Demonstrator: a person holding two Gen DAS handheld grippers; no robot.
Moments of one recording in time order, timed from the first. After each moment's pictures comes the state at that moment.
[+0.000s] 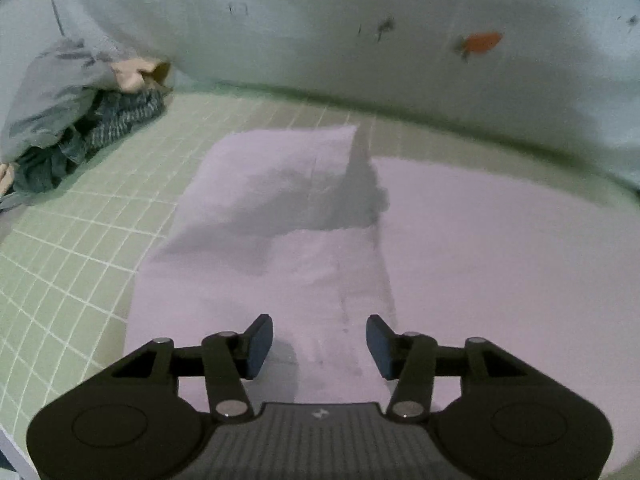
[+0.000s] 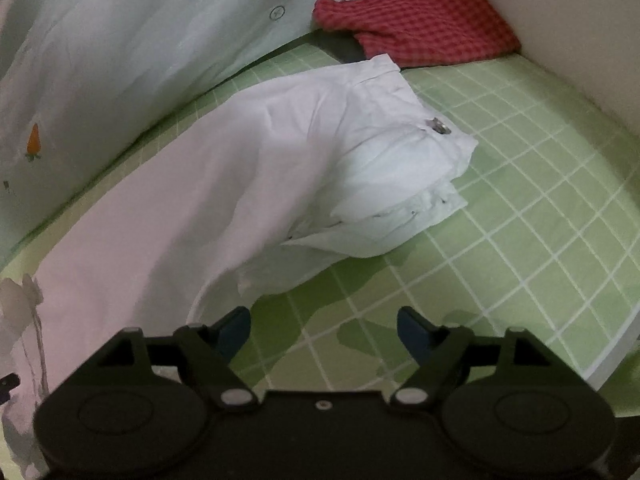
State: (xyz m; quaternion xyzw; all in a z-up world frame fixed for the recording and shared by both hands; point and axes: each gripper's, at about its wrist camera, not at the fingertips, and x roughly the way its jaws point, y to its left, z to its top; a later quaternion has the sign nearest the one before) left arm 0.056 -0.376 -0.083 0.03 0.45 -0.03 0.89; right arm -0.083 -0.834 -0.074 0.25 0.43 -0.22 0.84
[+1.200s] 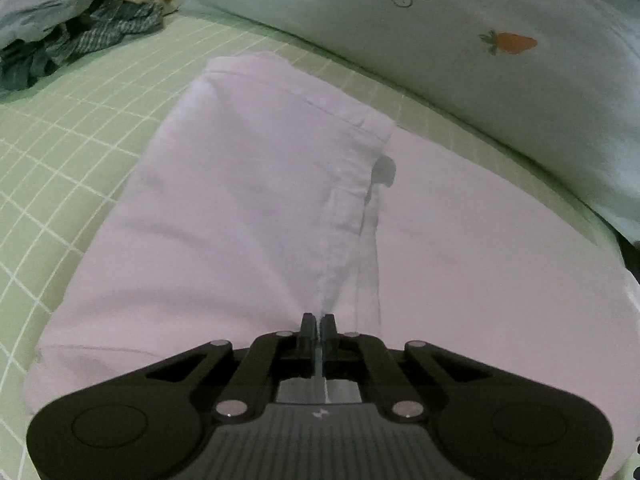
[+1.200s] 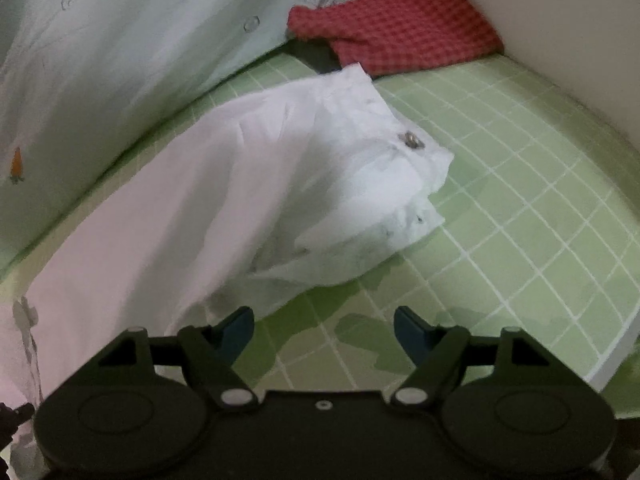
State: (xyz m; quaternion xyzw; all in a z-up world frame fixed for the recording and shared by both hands) left arm 0.051 -0.376 -0.098 -0.10 0.50 -0.05 0.86; right arm -0.080 -0.860 -0.075 0.27 0.42 -0.23 0.84
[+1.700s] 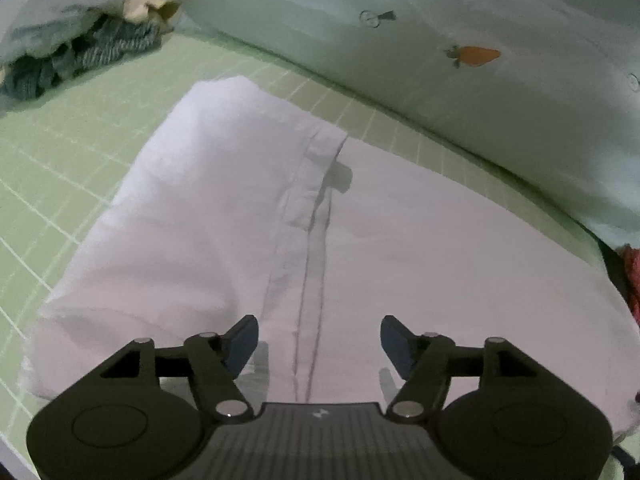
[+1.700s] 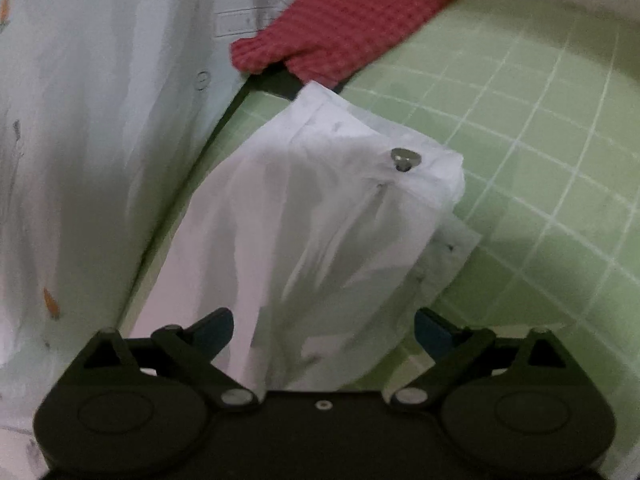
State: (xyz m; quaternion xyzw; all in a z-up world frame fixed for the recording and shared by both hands) left arm 0.027 -0.403 -0.063 -0.09 0.48 -0.05 0.87; right arm -0.055 -0.922 -0.107 0.47 0.34 -0.23 0.79
